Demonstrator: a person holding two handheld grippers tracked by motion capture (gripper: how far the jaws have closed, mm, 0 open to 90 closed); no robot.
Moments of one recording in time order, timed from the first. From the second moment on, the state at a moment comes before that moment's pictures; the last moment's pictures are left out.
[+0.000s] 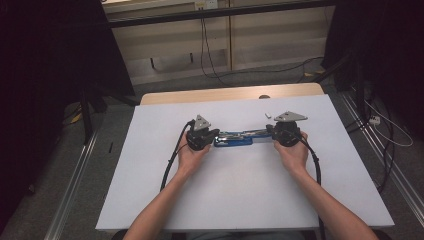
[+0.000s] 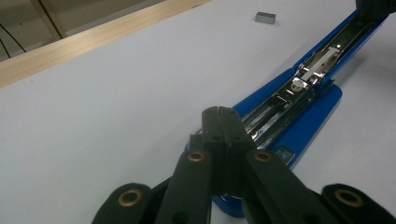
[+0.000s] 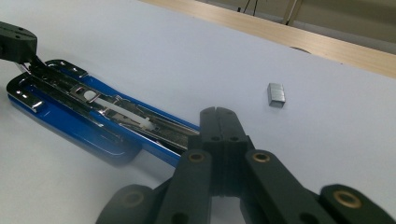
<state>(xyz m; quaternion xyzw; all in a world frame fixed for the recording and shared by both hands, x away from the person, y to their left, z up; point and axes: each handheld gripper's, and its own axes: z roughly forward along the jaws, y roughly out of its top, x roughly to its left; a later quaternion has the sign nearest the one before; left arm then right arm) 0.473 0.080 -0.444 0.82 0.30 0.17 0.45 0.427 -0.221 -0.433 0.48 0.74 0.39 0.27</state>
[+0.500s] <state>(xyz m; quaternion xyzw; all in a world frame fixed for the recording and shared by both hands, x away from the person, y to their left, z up) 0.474 0.086 -0.437 0.81 0.31 0.16 0.48 0.428 -0.224 -0.436 0.48 0.74 0.40 0.24</state>
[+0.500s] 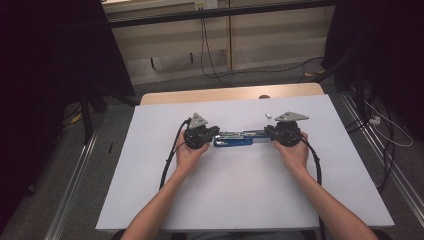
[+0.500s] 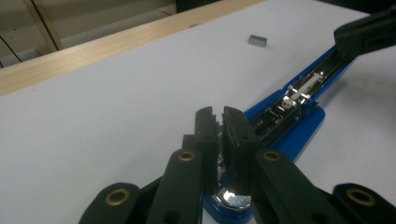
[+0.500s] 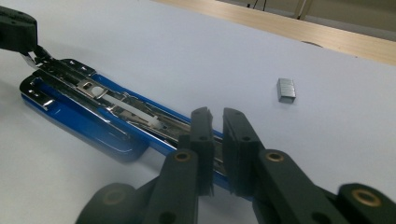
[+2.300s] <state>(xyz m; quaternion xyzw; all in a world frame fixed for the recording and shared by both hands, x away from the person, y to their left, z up) 0.453 0.129 -0.427 0.77 0.36 0.18 0.50 0.444 -0.222 -0.423 0.48 0.73 0.44 0.22</state>
